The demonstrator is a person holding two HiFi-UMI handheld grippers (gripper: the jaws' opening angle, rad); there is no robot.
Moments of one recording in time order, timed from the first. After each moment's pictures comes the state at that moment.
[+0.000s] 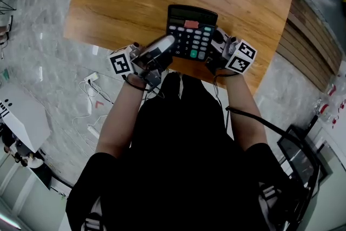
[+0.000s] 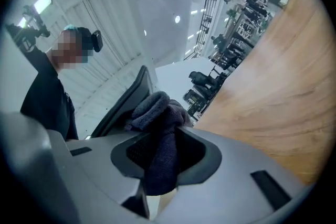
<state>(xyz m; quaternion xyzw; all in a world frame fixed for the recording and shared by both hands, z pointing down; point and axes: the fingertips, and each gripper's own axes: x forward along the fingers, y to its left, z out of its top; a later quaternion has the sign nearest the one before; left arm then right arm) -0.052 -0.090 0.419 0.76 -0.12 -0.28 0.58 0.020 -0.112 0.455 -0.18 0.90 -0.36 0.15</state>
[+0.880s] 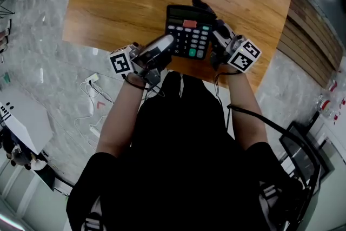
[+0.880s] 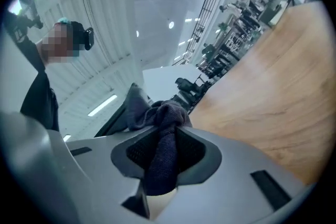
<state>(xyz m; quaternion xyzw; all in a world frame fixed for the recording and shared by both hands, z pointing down) -0.054 -0.095 0.434 0.75 -0.12 -0.26 0.59 0.048 -0.140 0.468 -0.28 0.88 -0.35 0.14</state>
